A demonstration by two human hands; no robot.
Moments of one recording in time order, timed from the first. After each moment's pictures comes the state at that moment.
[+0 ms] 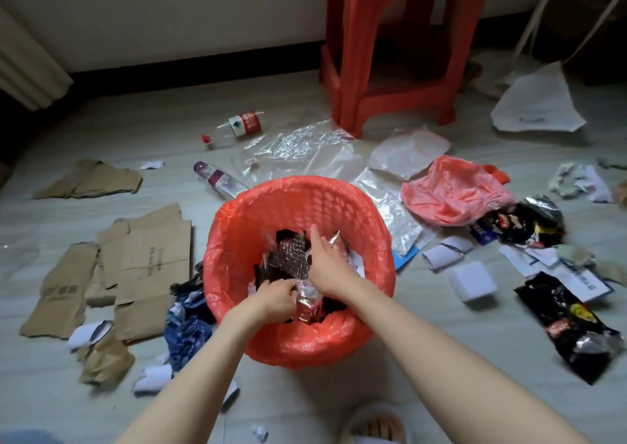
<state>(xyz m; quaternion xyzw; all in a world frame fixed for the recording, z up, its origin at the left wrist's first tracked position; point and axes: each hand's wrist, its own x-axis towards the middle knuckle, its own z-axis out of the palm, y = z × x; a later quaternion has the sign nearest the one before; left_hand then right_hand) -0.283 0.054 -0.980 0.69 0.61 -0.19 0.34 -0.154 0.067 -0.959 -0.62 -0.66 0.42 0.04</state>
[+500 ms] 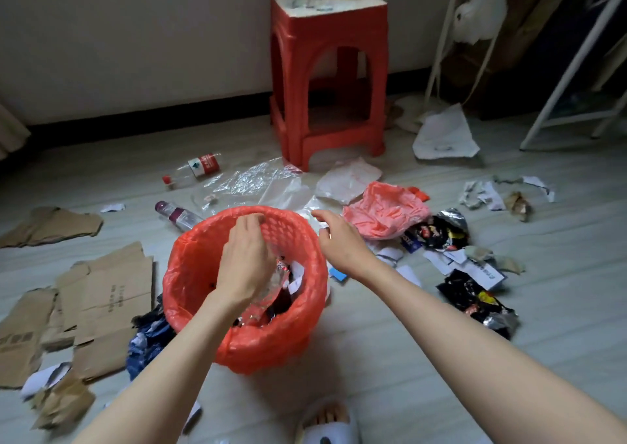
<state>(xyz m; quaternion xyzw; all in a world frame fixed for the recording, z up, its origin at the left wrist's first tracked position) -0.213 0.039 -0.864 0.74 0.63 0.21 0.14 -0.050 0.033 -0.854 -0.67 -0.63 0.32 0.25</state>
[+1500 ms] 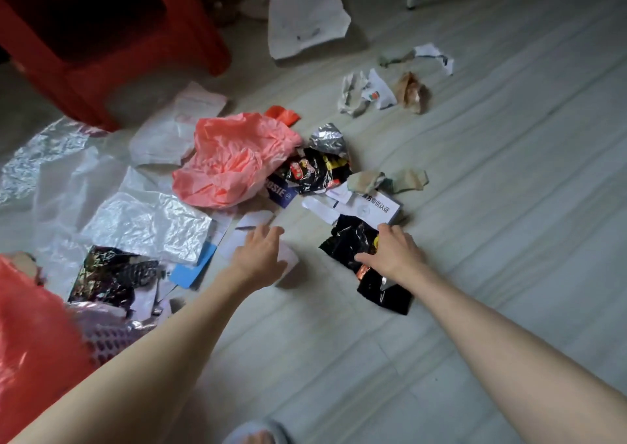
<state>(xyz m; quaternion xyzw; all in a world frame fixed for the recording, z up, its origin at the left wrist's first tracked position) 0.091 0.086 -1.074 0.84 0.45 -0.21 0.22 0.278 -0.030 -1.079 -0.87 -0.36 0.33 -0.01</state>
